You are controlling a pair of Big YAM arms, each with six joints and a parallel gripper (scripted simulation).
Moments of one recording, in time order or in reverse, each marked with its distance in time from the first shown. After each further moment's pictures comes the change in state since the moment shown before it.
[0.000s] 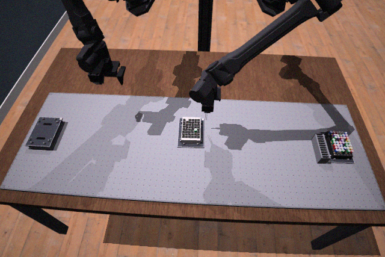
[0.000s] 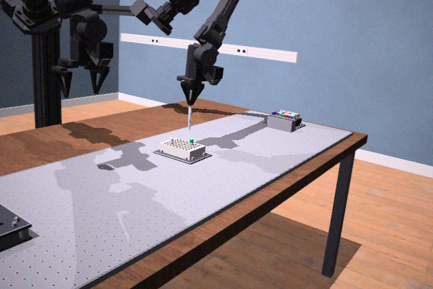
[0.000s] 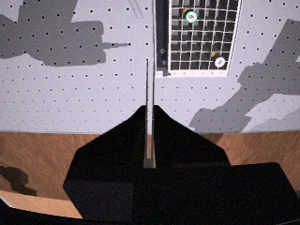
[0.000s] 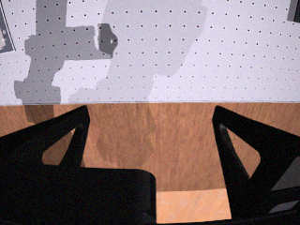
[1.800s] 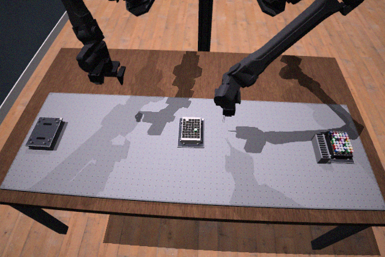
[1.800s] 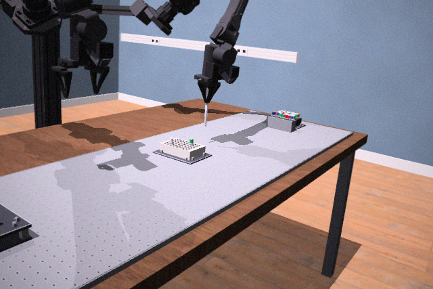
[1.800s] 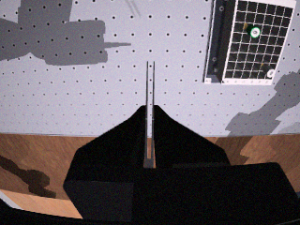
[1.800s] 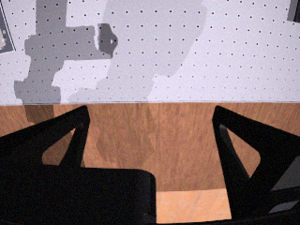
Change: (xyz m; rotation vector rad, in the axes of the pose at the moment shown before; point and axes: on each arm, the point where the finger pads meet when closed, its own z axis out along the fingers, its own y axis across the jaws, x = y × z) left arm -0.011 0.079 -0.001 -0.010 0.004 0.001; right arm 0.000 0.000 0.000 0.000 0.000 0.000
